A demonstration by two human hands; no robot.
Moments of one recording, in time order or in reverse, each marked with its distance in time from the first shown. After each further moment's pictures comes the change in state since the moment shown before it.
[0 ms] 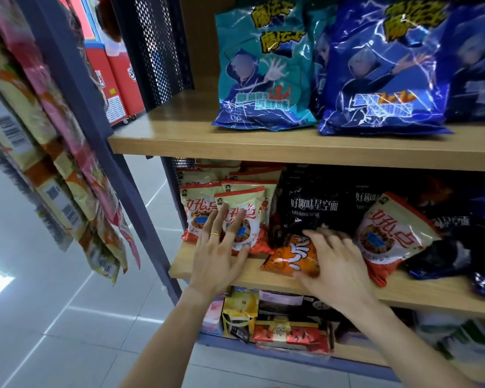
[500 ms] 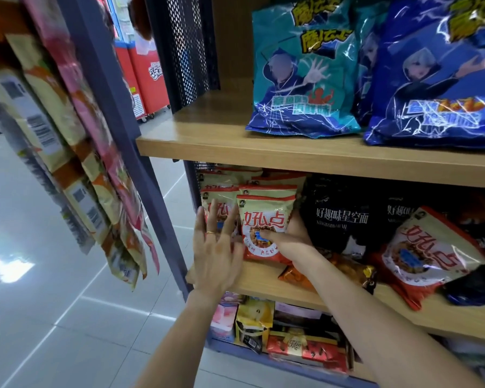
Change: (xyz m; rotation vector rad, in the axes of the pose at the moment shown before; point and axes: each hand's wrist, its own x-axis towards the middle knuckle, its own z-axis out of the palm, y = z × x) left_hand 0.011 -0.014 -0.022 0.043 0.260 -0.089; right_hand 0.111 -0.098 0.046 1.076 -0.314 0.462
